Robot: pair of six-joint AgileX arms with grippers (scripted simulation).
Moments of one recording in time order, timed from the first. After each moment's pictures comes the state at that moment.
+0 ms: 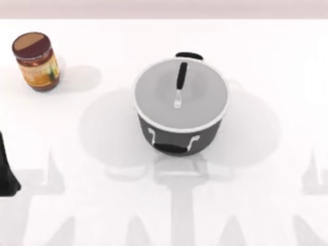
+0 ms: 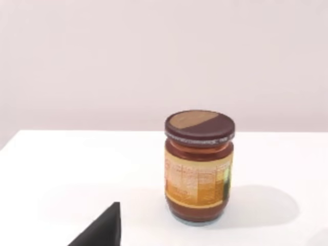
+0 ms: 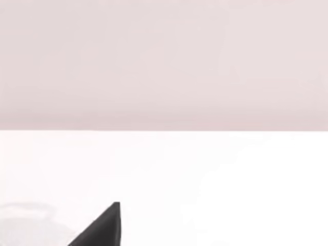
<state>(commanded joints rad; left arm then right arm) 0.00 0.00 0.00 0.00 0.00 0.00 0.00 0.00 0.00 0.00 0.00 0.00</state>
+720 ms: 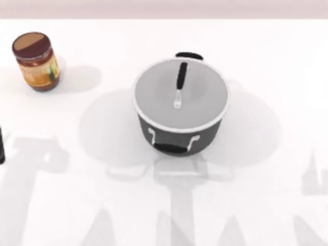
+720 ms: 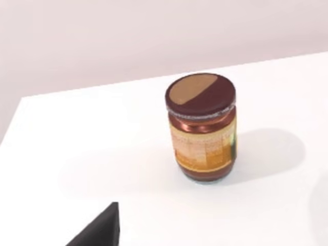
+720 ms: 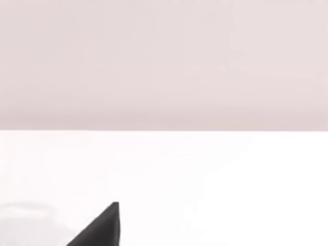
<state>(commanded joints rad) 0.02 0.46 0.45 -0.27 0.05 0.17 0.00 0.00 0.00 0.00 0.00 0.00</state>
